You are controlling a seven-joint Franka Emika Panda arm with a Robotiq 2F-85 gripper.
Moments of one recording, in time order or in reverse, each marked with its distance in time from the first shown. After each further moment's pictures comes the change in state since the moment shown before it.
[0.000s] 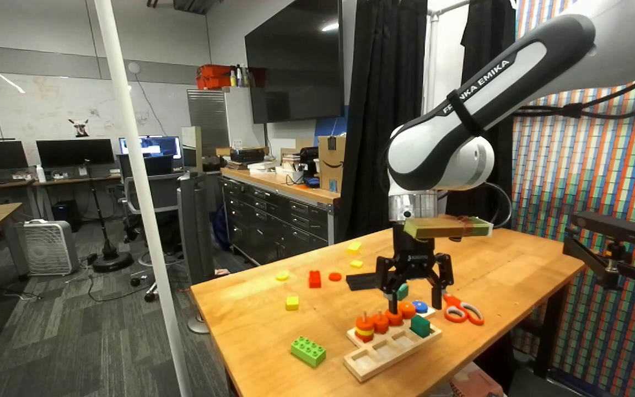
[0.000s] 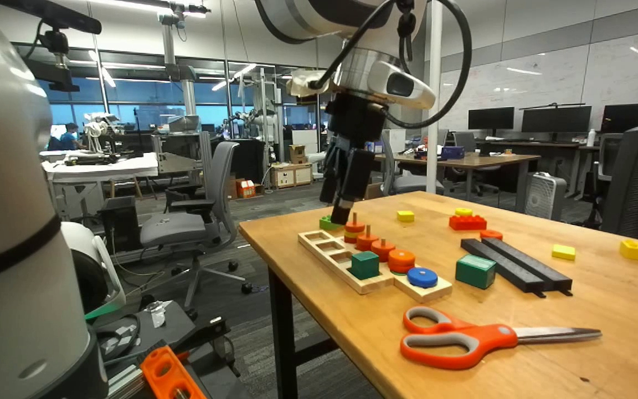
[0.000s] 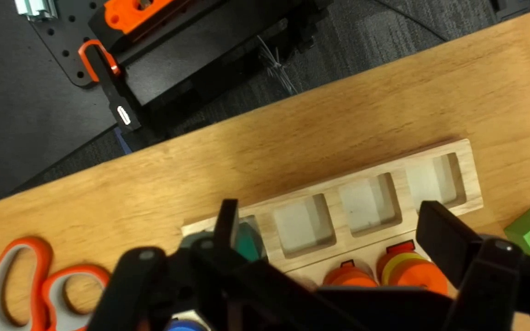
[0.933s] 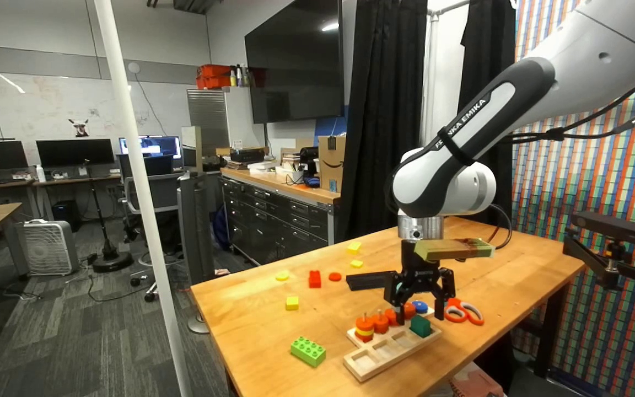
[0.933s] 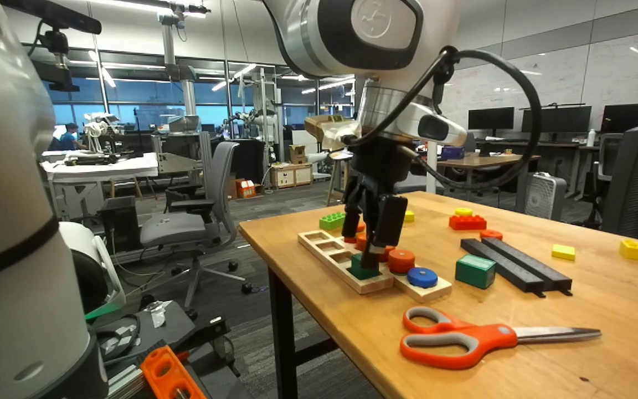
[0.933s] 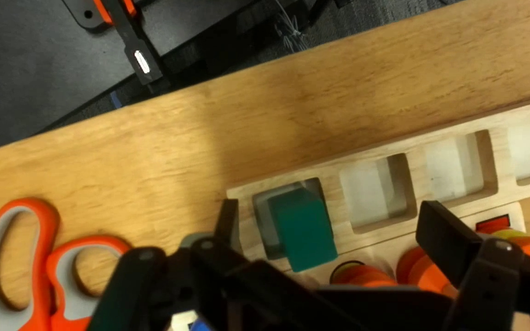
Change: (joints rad) arm -0.035 0.116 -0.059 -0.038 -0.019 0.184 -0.133
